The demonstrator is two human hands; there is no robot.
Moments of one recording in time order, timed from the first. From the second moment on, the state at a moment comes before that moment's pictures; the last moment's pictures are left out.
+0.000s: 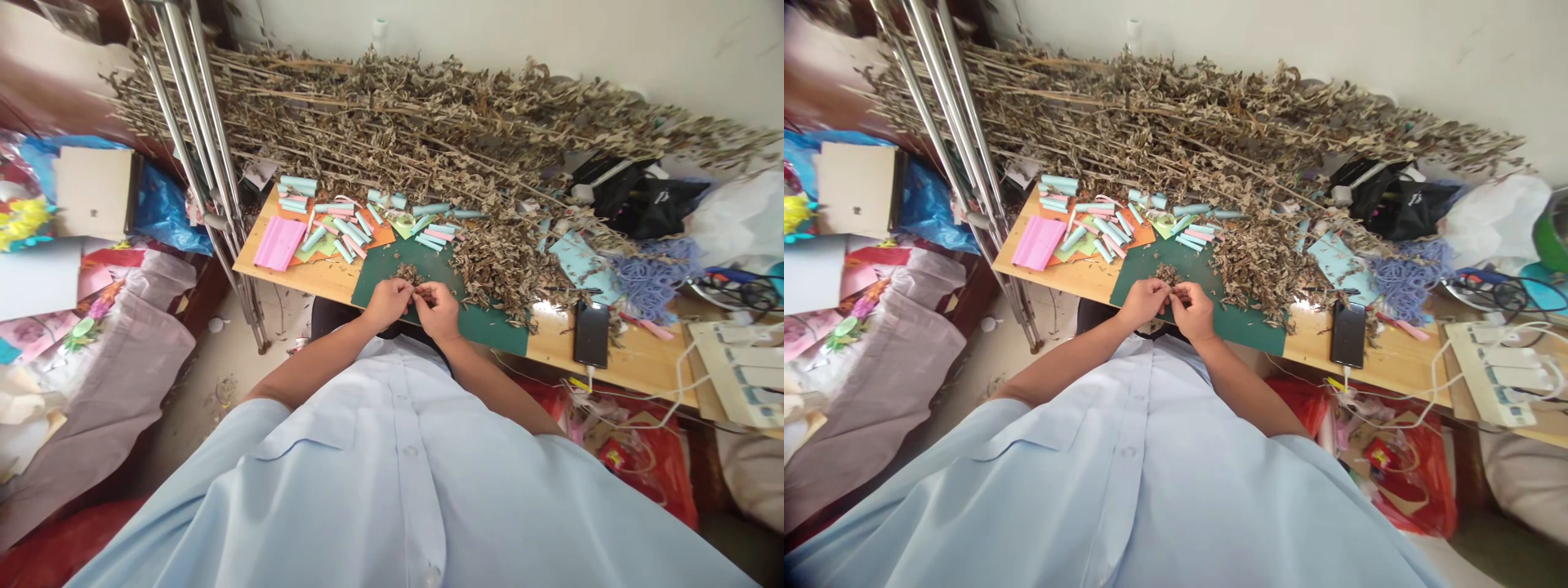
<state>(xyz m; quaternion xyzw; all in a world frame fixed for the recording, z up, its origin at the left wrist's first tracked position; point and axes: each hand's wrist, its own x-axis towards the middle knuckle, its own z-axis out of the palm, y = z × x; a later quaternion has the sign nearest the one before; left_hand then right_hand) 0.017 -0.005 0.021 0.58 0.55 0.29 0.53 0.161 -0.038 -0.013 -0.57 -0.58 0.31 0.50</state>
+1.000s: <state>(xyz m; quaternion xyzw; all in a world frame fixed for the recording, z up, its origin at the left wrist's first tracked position) 0.017 -0.004 0.011 0.58 0.53 0.28 0.56 0.166 -0.027 -0.021 -0.58 -0.50 0.35 0.53</state>
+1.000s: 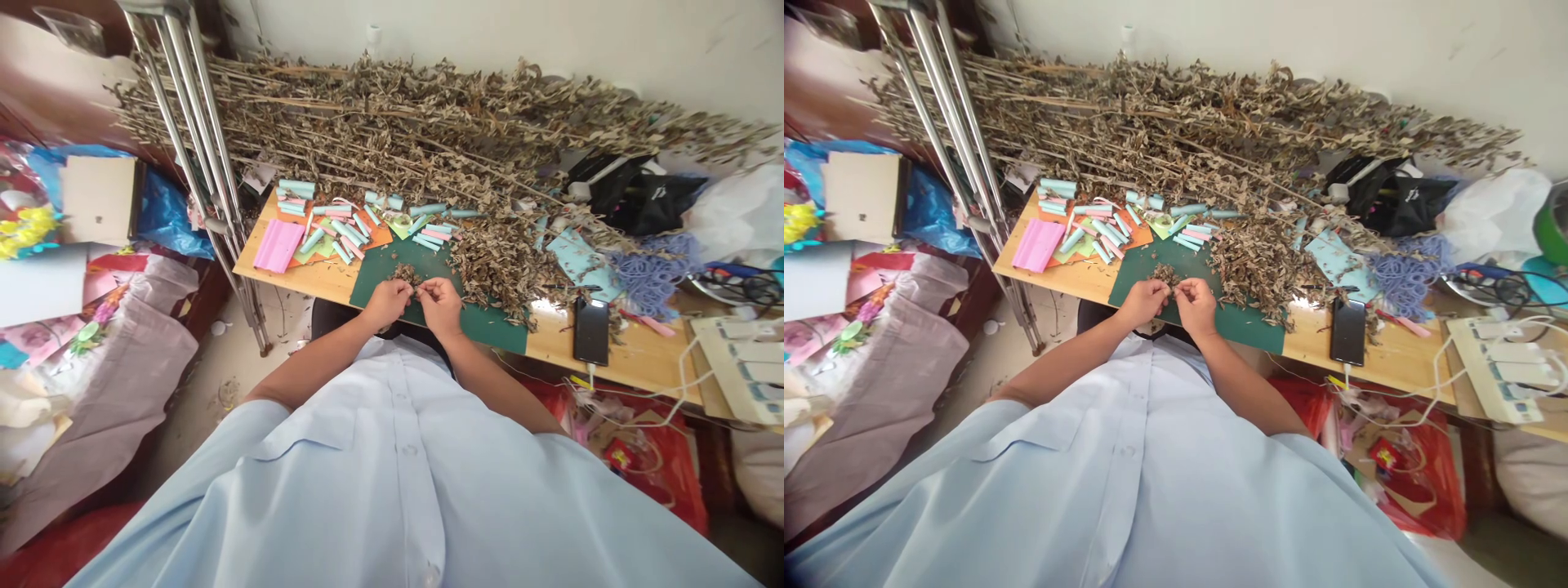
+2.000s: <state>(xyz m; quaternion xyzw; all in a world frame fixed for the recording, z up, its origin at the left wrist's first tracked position) 0.017 -0.007 0.026 0.59 0.55 0.27 0.53 0.165 -0.032 -0.015 -0.58 -0.54 0.34 0.51</state>
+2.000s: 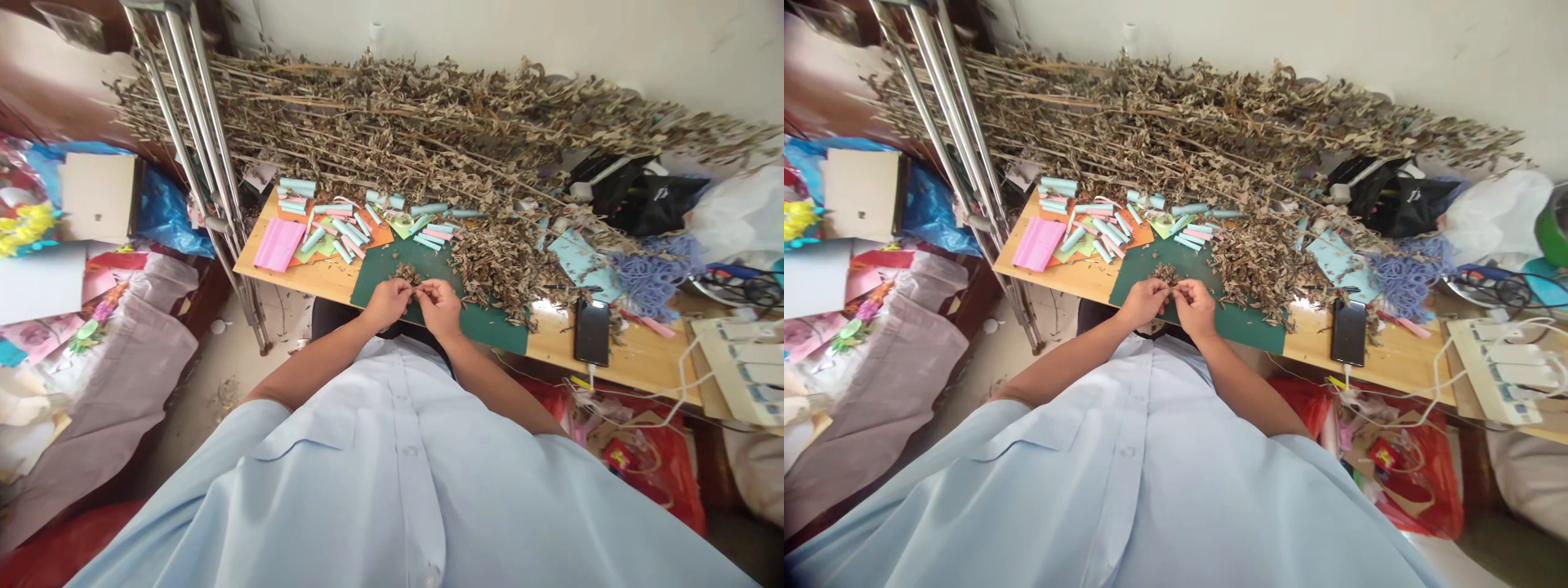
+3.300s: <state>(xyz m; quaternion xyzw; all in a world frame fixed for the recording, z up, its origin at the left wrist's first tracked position) 0.017 -0.004 0.021 0.56 0.55 0.28 0.54 0.162 -0.036 -0.014 -0.58 -0.55 0.32 0.51</state>
